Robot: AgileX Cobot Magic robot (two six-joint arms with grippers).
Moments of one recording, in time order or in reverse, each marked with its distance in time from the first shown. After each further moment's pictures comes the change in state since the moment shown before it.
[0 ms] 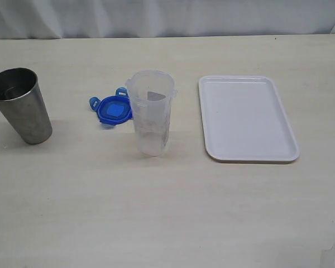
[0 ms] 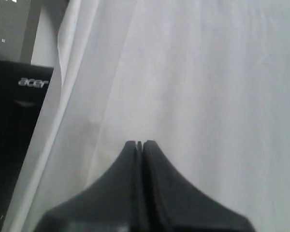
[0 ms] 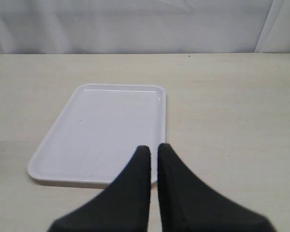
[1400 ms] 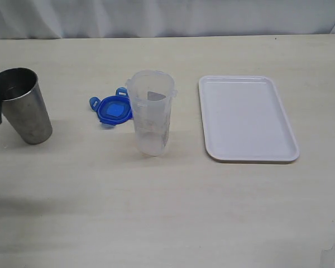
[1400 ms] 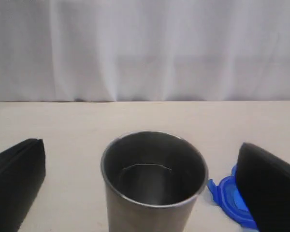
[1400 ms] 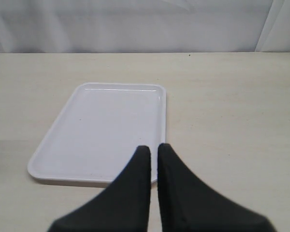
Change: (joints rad) left arm 0.000 1.223 -0.129 0.192 -0.493 -0.013; right arm 0.000 0.000 0.000 0.000 0.004 0.000
